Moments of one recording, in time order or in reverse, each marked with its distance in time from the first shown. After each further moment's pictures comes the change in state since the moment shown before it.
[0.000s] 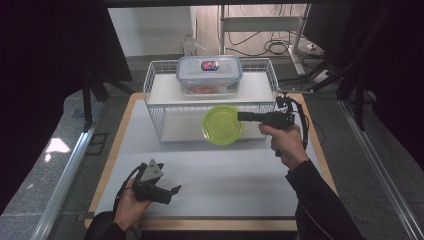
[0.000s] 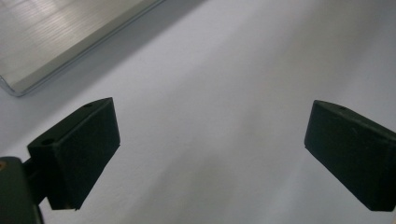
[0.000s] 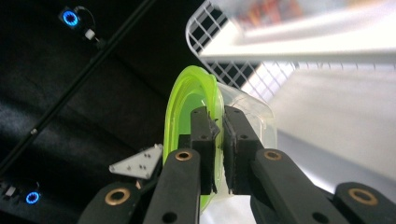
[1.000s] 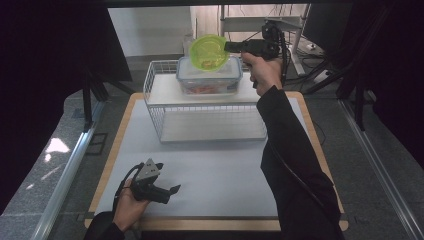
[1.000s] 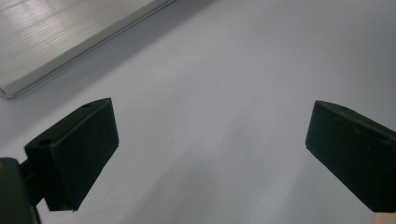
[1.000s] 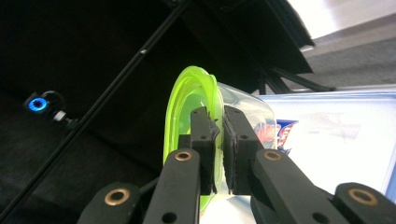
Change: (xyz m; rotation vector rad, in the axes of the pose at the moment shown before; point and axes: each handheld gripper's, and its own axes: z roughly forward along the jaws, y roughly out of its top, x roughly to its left) left arm 0.003 -0.001 -0.003 -0.032 -0.043 -0.035; right arm 0.018 0.160 0.049 -0.174 -0.143 0.069
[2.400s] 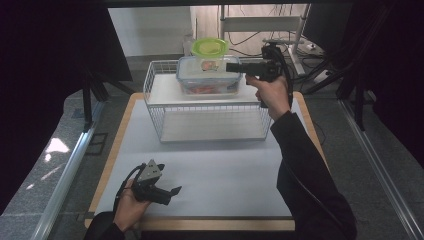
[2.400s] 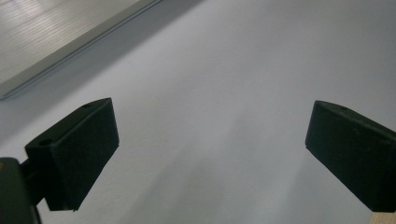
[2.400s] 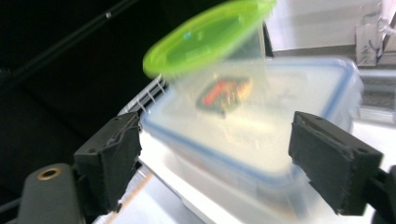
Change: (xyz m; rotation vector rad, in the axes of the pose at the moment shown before) left arm -0.003 0.000 0.002 0.016 -0.005 0.018; right arm -0.009 -0.043 -0.015 0.027 -0.147 -0.262
